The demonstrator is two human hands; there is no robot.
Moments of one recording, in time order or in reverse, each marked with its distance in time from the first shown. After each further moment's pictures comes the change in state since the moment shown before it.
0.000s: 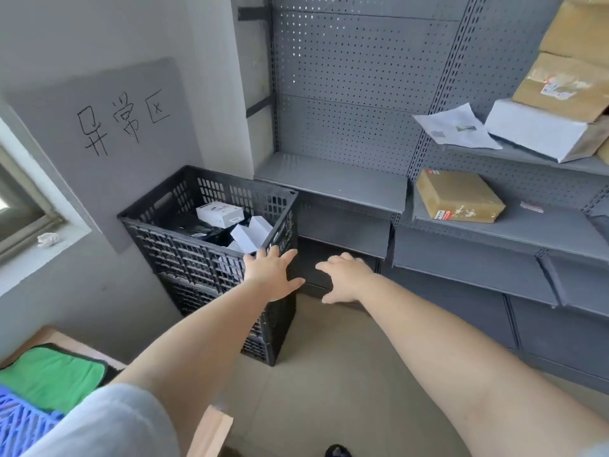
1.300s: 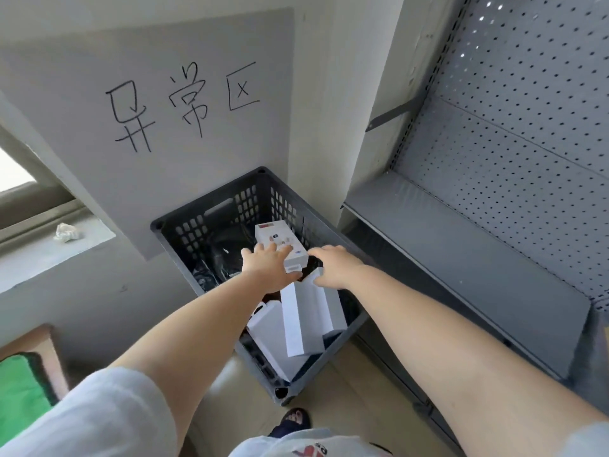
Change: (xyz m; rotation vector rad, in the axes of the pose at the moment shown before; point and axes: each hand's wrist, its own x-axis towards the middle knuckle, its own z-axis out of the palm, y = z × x) left_hand 0.308 -0.219 0.035 -0.215 -0.223 -0.492; right_hand 0.456 -0.039 -0.100 0.091 -0.214 -0.356
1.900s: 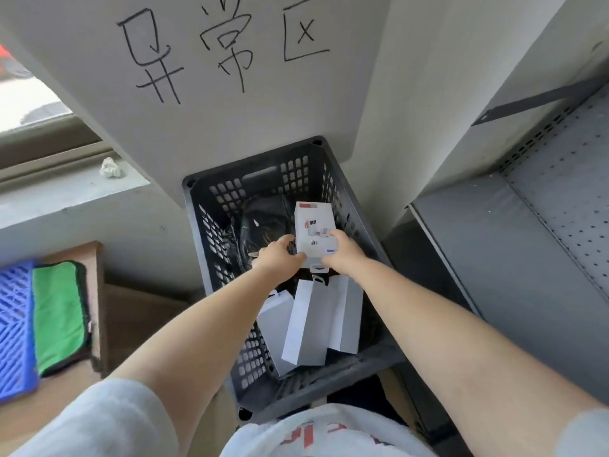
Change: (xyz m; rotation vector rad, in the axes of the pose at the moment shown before) left_hand 0.057 -0.010 0.031 -0.794 -0.113 -0.614; right_hand 0.146 0.012 0.019 0.494 -0.213 0.049
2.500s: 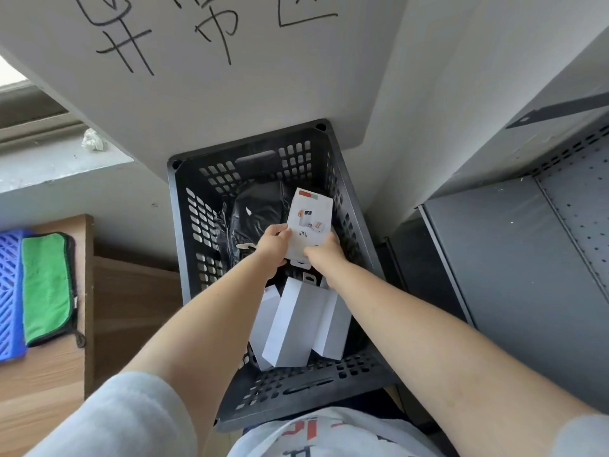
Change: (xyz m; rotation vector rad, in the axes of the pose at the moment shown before) left_hand 0.052 0.018 0.028 -0.851 0.009 -0.384; right_hand 0.035 -0.004 0.020 0.413 -0.055 0.194
